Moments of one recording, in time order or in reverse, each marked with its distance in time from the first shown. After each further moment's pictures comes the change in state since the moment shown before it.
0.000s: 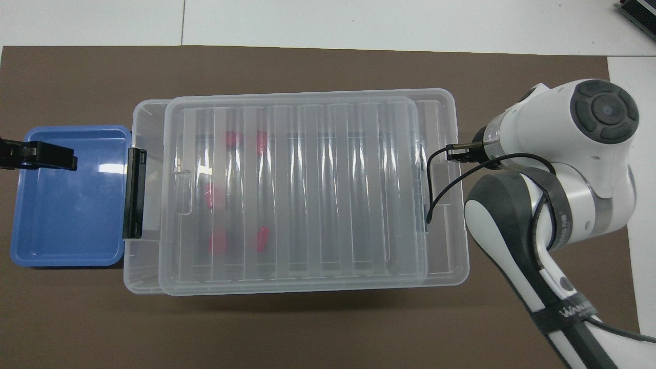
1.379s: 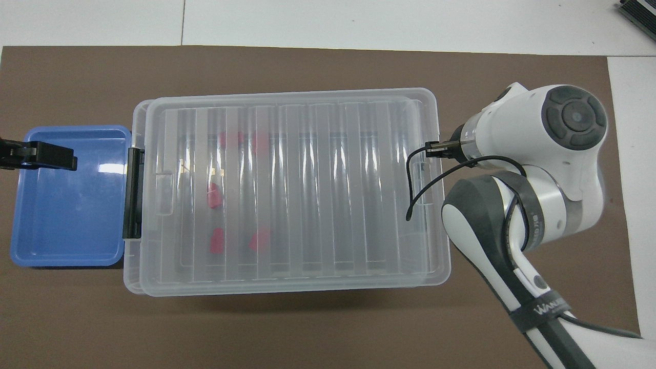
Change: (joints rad) left arm 0.000 0.000 0.000 0.000 0.000 0.000 0.000; right arm 0.033 0.035 0.004 0.003 0.006 0.082 0.012
